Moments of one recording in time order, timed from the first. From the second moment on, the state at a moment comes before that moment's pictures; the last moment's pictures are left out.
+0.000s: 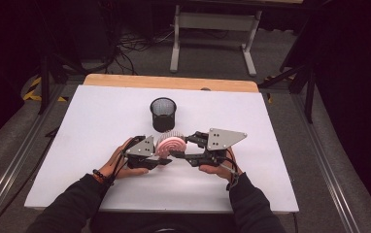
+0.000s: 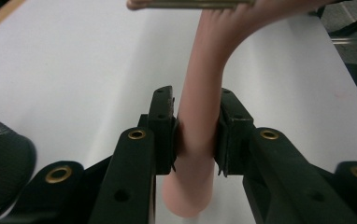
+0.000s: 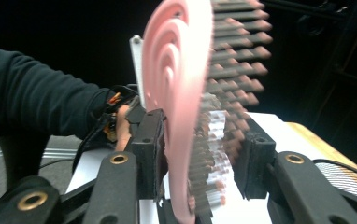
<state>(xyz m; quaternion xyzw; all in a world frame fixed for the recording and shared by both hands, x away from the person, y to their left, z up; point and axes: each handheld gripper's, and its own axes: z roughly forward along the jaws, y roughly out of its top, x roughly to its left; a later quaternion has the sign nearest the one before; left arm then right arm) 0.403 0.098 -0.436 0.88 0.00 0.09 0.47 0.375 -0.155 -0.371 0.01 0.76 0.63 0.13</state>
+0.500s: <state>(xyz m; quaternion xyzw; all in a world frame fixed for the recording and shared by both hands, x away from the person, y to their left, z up) 0.406 0.101 -0.441 0.86 0.01 0.07 0.50 0.374 -0.154 -0.372 0.00 0.76 0.64 0.12</state>
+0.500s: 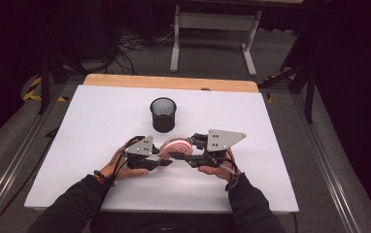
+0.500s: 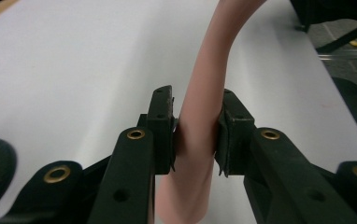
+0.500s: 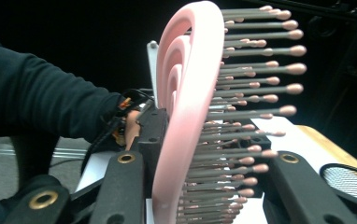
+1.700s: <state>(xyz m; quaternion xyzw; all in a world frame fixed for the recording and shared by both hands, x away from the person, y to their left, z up) 0.364 0.186 -0.434 0.80 0.13 0.30 0.51 0.377 -0.173 -0.339 0.13 0.70 0.65 0.25</state>
